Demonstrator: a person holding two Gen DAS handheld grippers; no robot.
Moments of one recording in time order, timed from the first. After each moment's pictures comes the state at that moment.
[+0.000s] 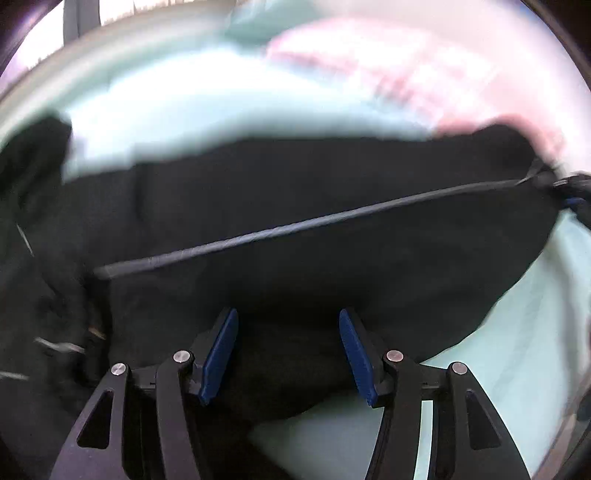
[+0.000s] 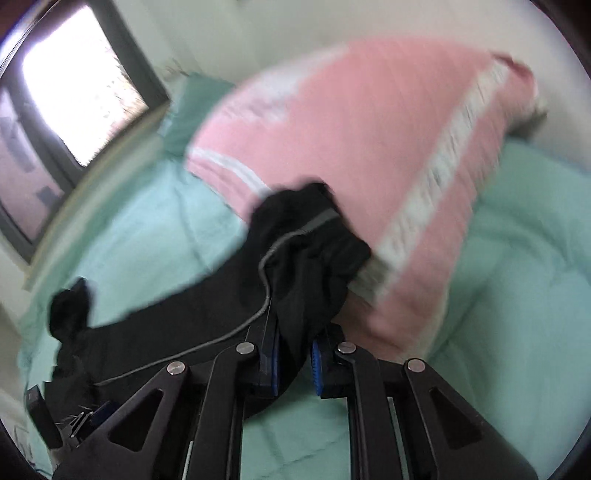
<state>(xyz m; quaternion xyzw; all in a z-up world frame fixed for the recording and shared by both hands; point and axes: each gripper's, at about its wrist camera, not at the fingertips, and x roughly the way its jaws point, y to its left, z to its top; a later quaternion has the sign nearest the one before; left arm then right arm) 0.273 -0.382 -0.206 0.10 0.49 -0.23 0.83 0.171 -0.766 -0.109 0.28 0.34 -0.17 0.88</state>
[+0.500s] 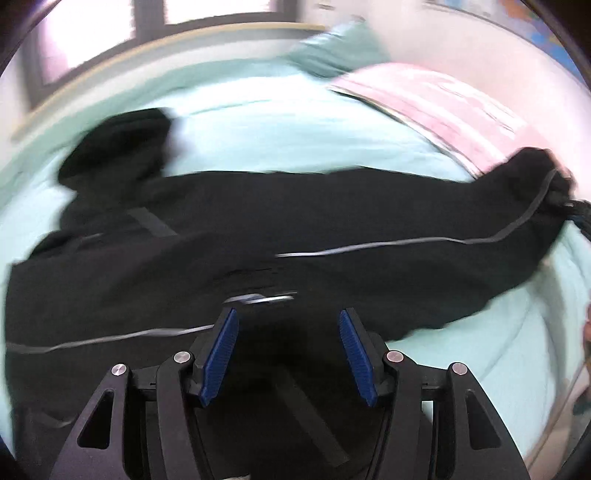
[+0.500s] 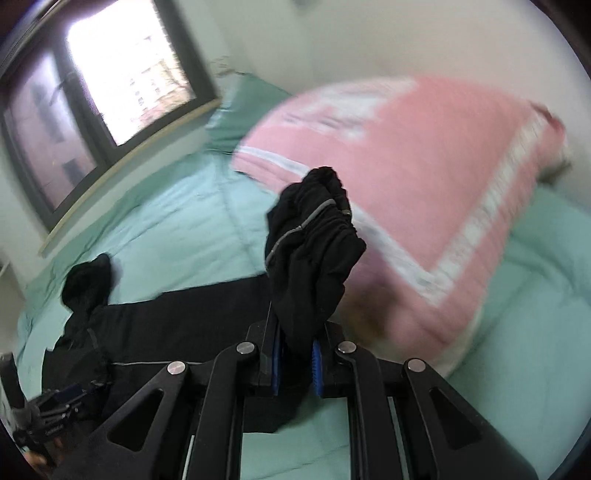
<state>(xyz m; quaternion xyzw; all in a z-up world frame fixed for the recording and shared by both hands) 0.252 -0.246 -0.116 0.06 0.44 -0.16 0.88 0.165 -0.696 -0.056 0.20 0.30 -0.10 0.93</state>
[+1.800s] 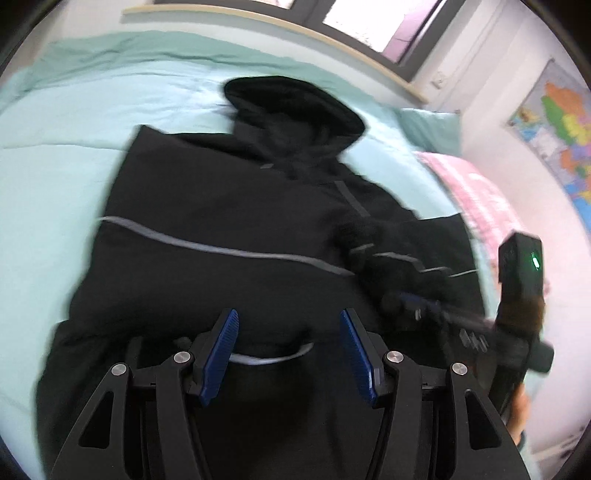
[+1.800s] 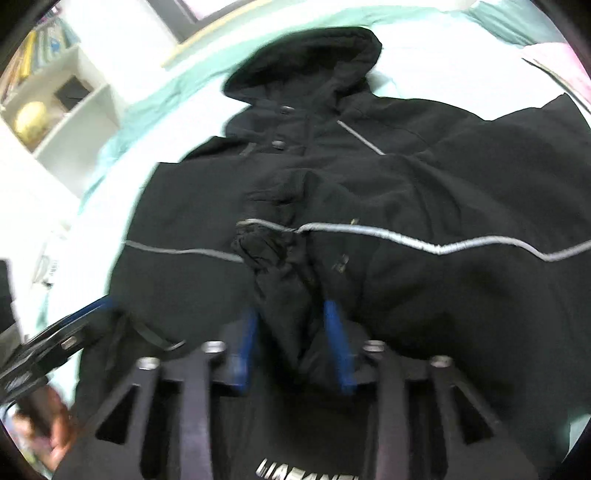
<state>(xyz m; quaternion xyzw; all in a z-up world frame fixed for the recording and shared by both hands) 0.243 0.026 -0.132 -0.16 0.45 -0.16 0.86 0.264 -0.258 -0.142 0.12 0.48 0.20 0.85</state>
